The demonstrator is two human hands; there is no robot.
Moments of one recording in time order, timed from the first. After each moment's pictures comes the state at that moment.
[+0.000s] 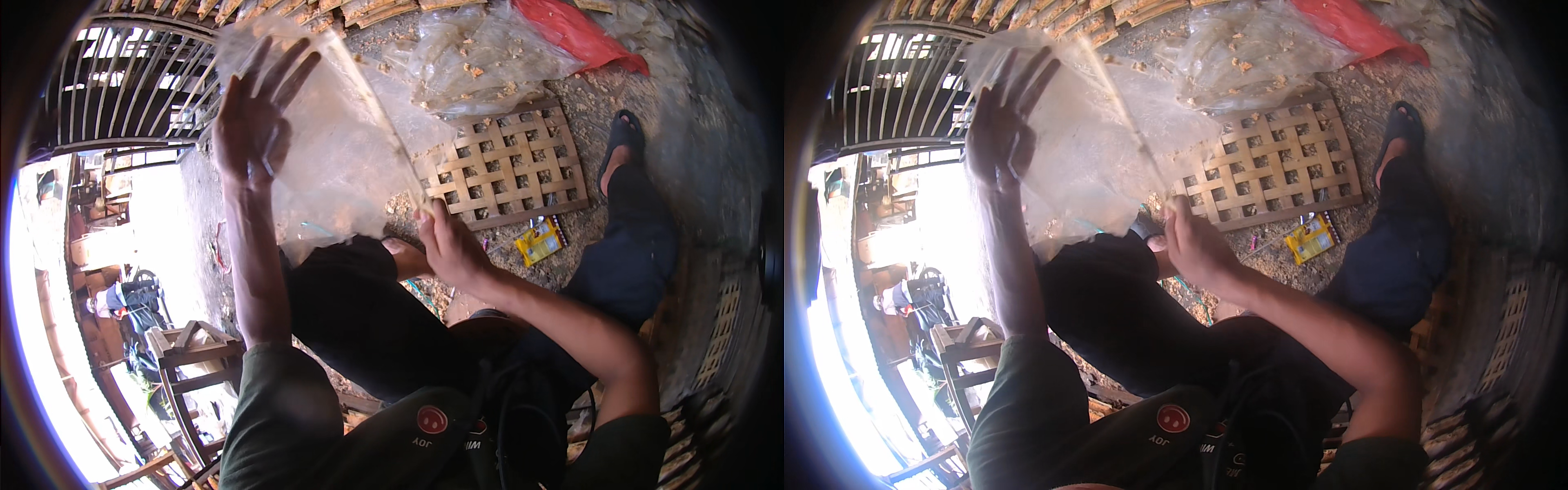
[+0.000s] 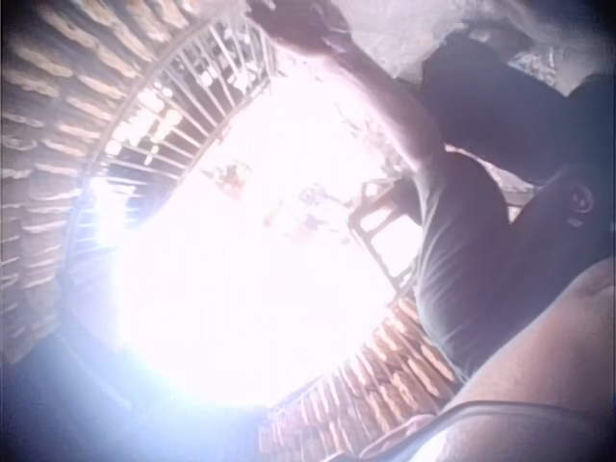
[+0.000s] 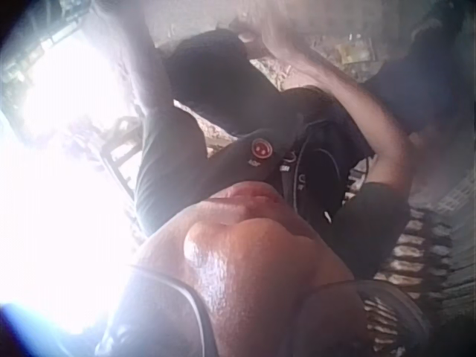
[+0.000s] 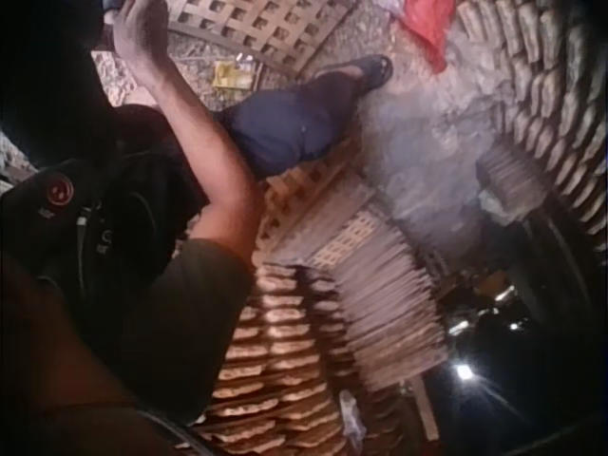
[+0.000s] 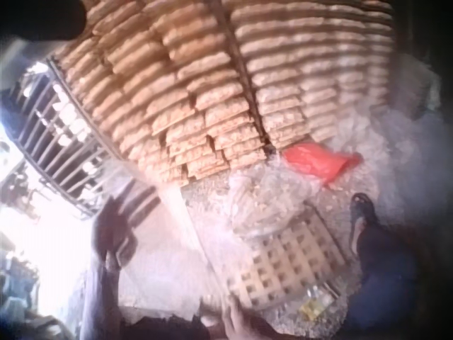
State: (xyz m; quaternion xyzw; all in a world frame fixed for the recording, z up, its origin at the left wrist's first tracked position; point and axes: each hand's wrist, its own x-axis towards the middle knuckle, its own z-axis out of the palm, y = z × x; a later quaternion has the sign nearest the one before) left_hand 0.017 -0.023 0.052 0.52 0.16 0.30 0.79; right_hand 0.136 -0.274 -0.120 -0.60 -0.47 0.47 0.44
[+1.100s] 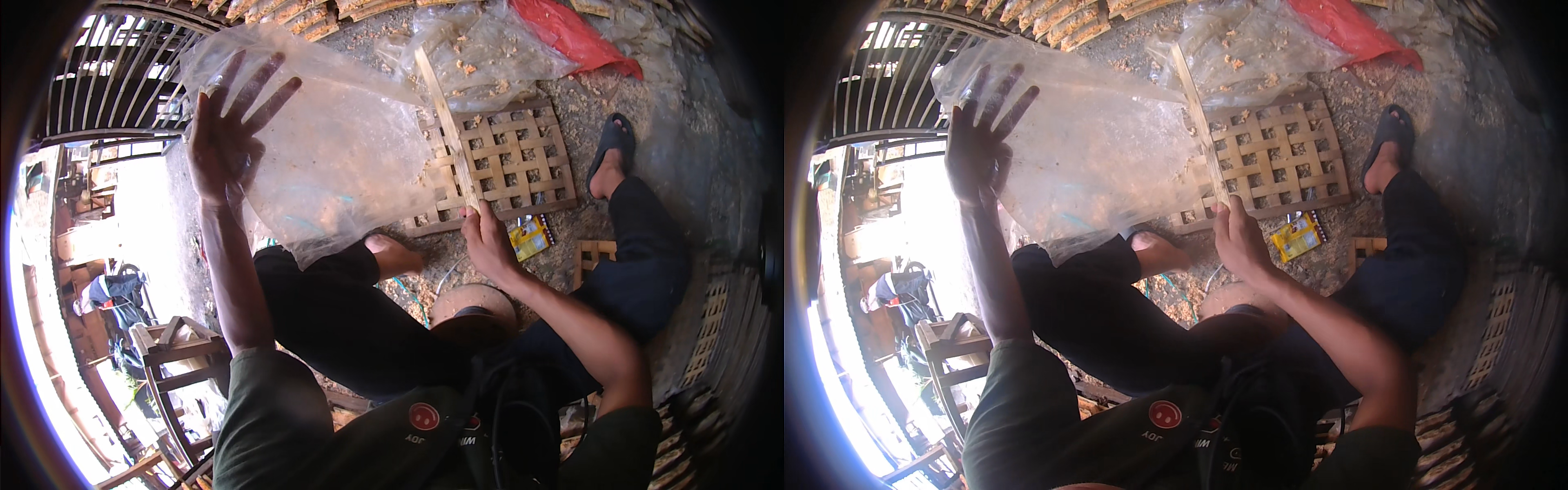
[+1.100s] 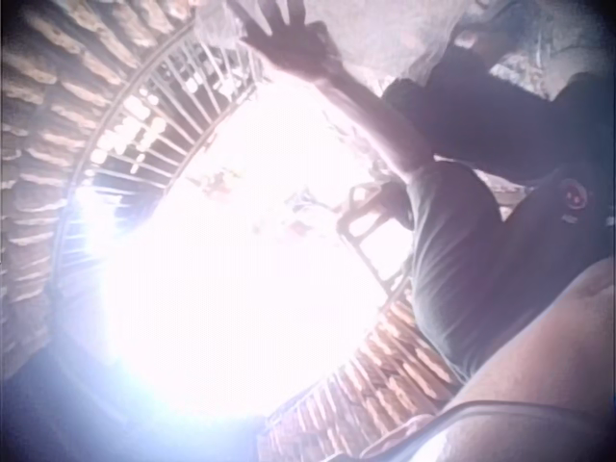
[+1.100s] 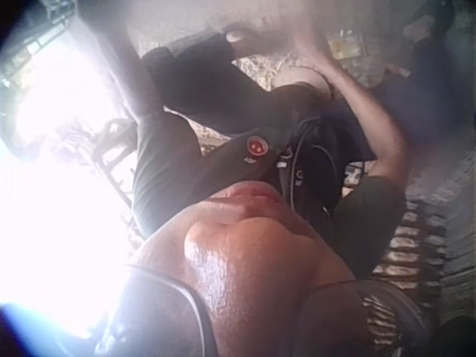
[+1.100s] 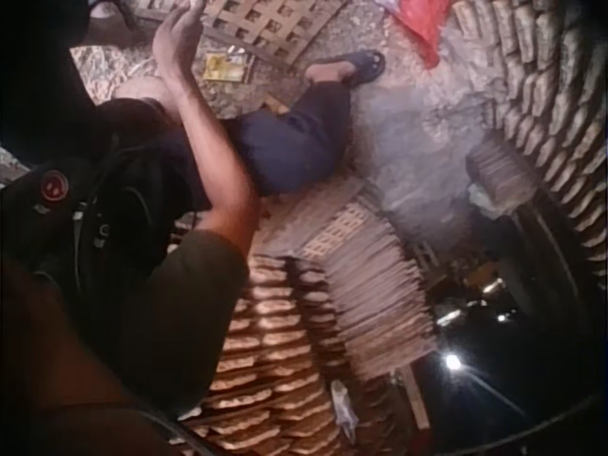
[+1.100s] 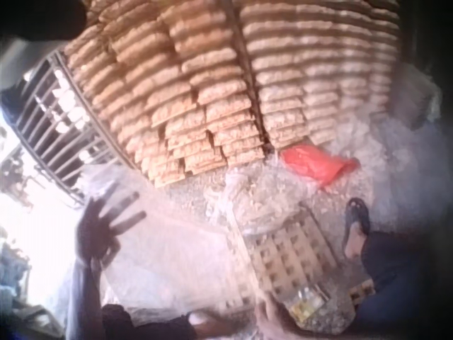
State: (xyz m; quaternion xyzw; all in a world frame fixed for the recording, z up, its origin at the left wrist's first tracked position) left_hand -0.009 -0.046 0.064 0.55 0.24 0.32 0.73; right_hand 0.173 -0.310 -0.172 -0.68 -0.39 0.44 0.44
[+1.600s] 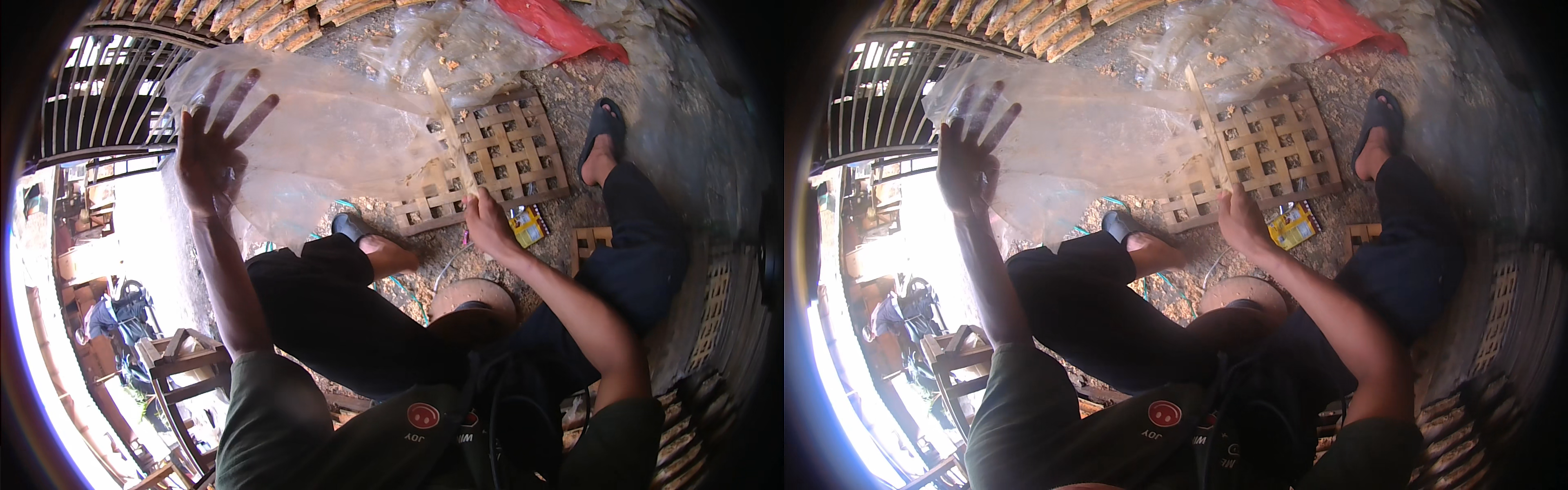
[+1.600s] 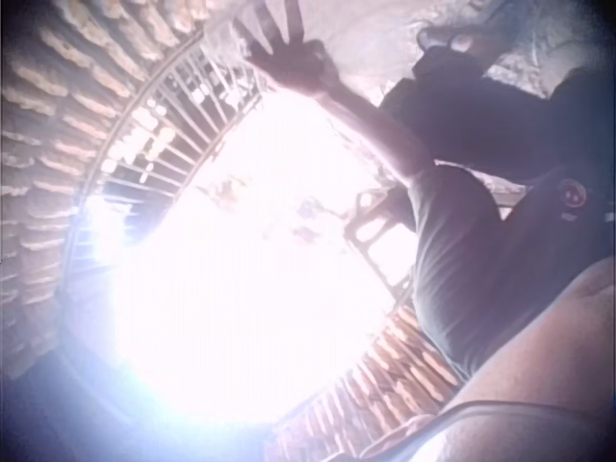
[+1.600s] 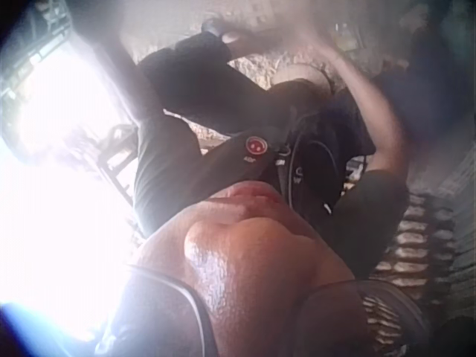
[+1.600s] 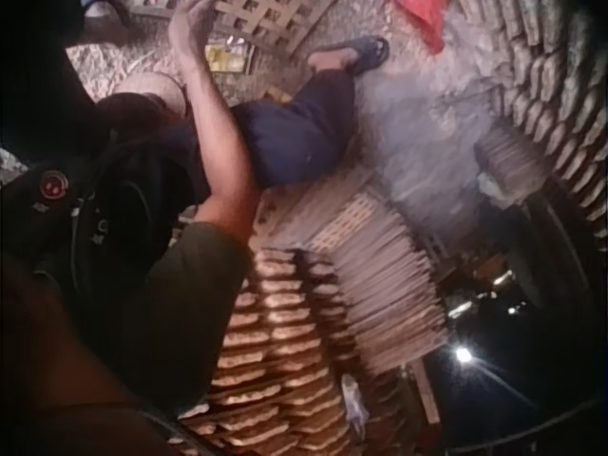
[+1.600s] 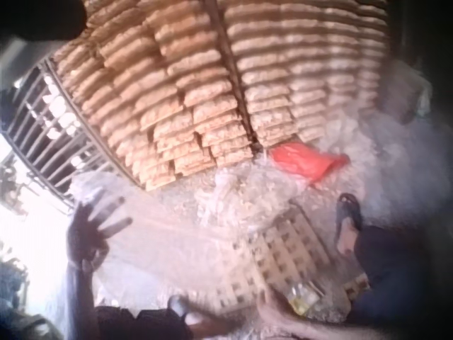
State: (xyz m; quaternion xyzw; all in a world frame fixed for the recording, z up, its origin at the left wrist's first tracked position) left_hand -0.015 -0.040 0.061 0.57 0.24 0.30 0.73; right_hand 0.193 -0.306 -0.222 -0.75 -0.34 0.40 0.39
